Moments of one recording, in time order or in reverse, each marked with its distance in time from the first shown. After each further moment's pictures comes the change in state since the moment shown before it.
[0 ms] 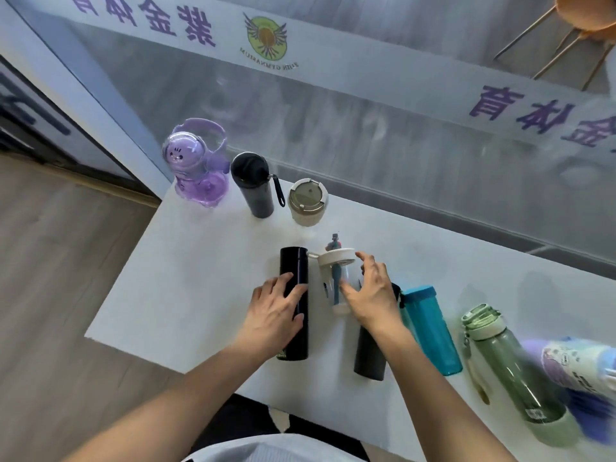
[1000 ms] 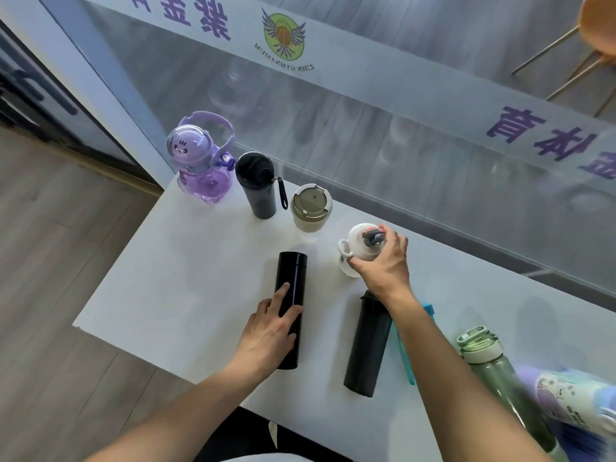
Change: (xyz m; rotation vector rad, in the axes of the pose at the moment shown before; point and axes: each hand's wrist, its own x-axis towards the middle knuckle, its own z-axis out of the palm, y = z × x) left_hand -0.009 0.003 0.024 -0.143 -0.055 -0.067; right_hand 0.073 -0.006 -0.030 0.182 0.118 -0.034
